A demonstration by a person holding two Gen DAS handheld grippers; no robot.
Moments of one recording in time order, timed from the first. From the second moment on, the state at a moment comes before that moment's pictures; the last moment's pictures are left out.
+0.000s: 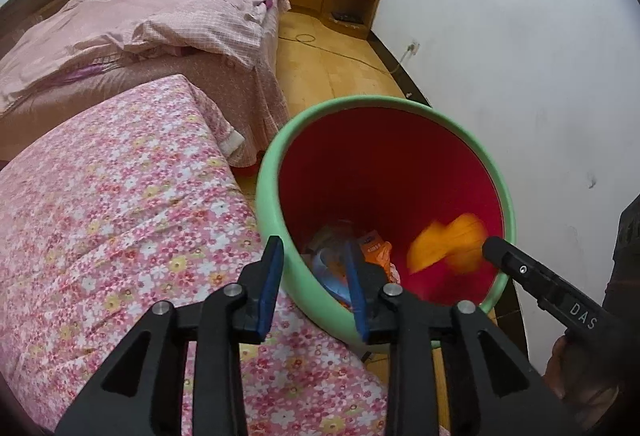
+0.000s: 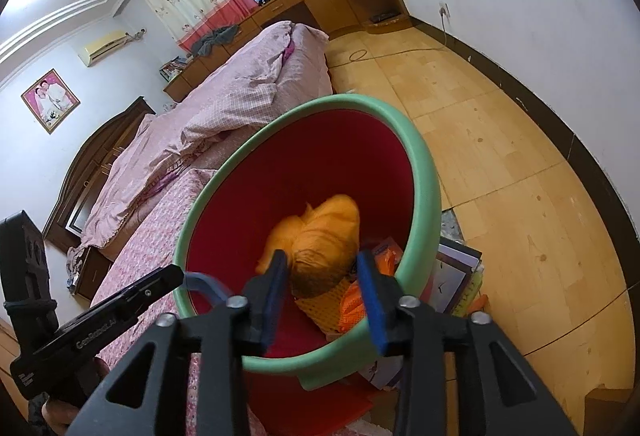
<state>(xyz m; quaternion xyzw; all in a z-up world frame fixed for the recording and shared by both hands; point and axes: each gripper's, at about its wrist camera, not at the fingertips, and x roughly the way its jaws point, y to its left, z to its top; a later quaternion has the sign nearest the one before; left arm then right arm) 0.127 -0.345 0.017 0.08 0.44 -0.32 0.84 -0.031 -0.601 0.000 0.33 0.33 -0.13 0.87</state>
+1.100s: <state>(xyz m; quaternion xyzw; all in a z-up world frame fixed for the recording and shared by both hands) 0.043 -0.165 0.086 0.02 0.39 -0.19 0.90 -0.082 -0.477 0.077 0.25 0.30 -0.05 0.92</state>
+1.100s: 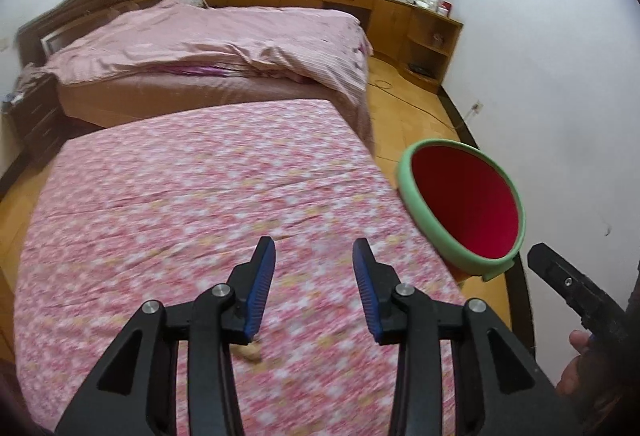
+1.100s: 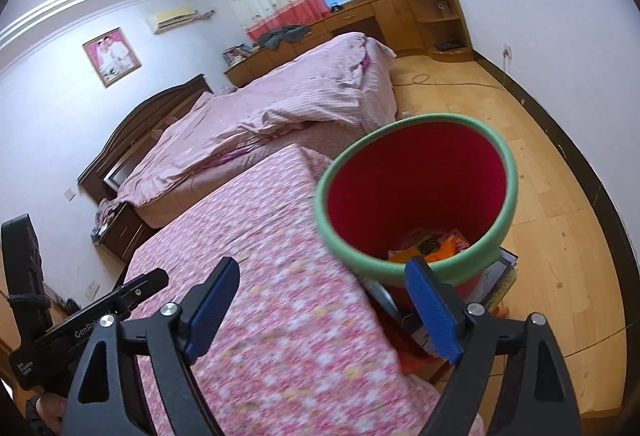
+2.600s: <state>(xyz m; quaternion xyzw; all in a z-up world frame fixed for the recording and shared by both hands) -0.038 -0.037 0.081 -0.01 0.32 -0.04 0.95 -0.124 -0.334 0.088 0.12 0.26 -0.02 0.96</state>
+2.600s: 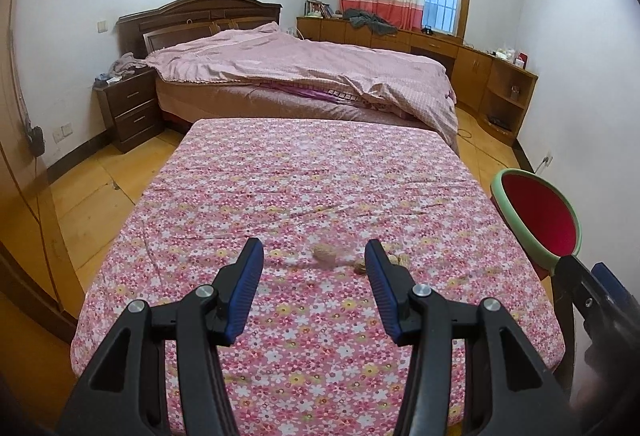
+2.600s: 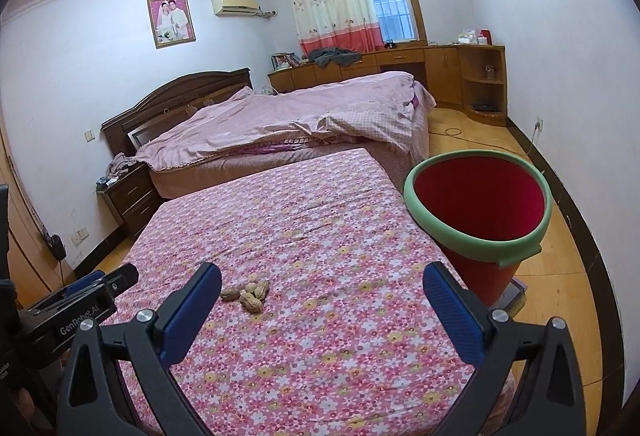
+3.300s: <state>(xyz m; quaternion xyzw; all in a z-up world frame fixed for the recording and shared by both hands) -0.040 -0.034 0.085 -0.02 0.31 -0.04 0.95 -0.124 -0.333 0.085 0.13 0.26 -0.02 0.96</state>
